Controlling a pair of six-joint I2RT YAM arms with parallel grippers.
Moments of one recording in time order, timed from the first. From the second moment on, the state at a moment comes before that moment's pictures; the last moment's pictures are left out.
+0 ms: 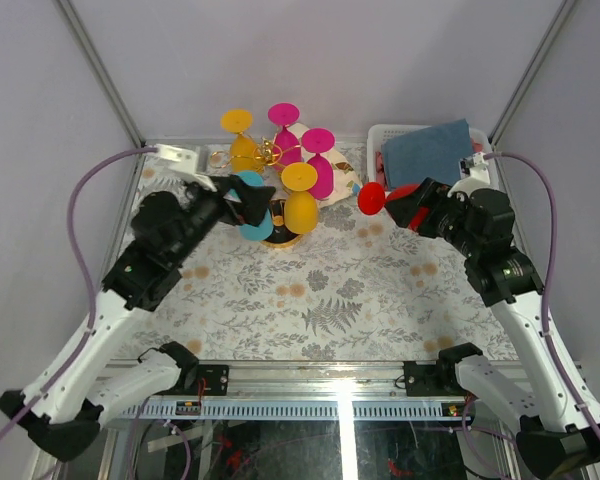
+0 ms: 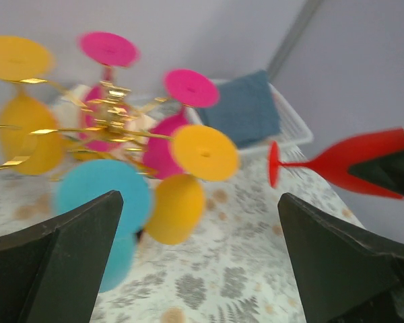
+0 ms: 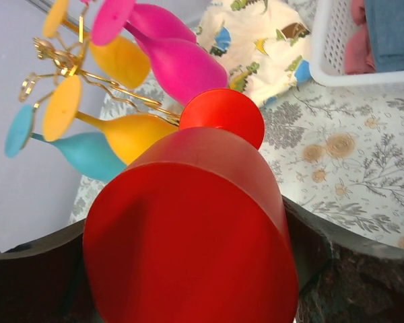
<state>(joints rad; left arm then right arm) -0.50 0.87 1.10 -0.23 0.01 -0.35 0.27 0.87 1.00 -0.44 -0.19 0.59</state>
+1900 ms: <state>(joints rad) -0.94 1.30 1.11 0.32 -0.24 -0.08 0.27 0.68 0.82 0.03 -0.42 1.03</state>
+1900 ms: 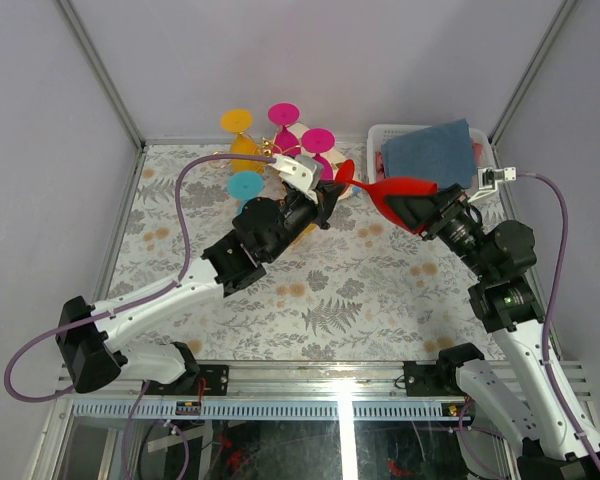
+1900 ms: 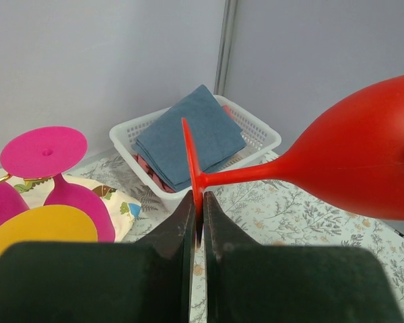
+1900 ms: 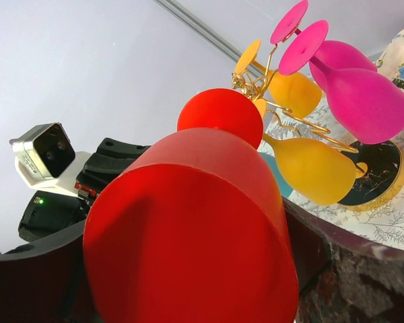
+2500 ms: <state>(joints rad) -0.96 1.19 1.07 0.26 -0.25 -0.06 0.28 0.66 0.89 -0.17 -0.38 0.87</state>
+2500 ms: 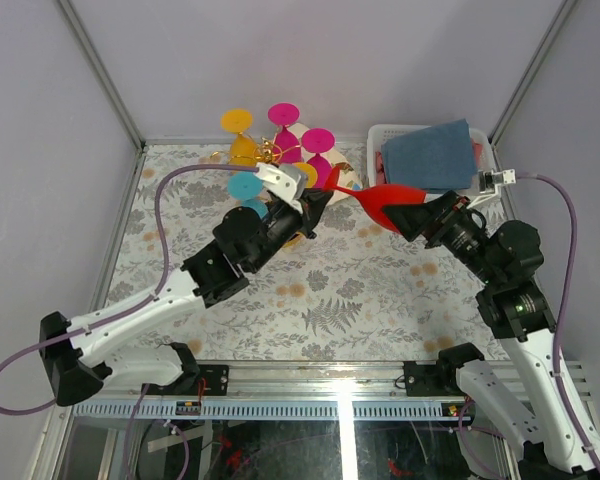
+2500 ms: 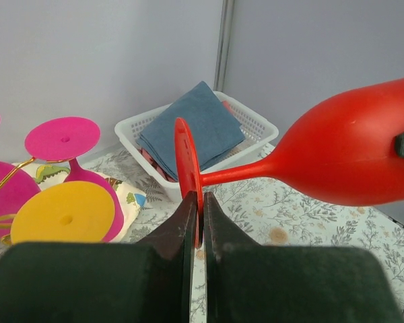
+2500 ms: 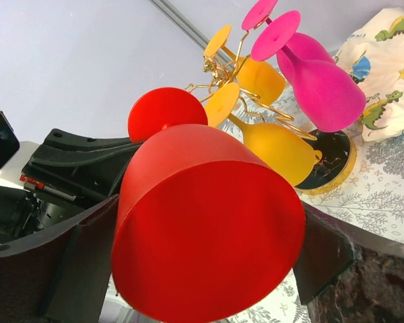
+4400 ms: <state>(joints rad) -0.95 0.47 1.06 -0.06 -0.77 0.13 0.78 1.91 2.07 -0.36 0.14 0.40</state>
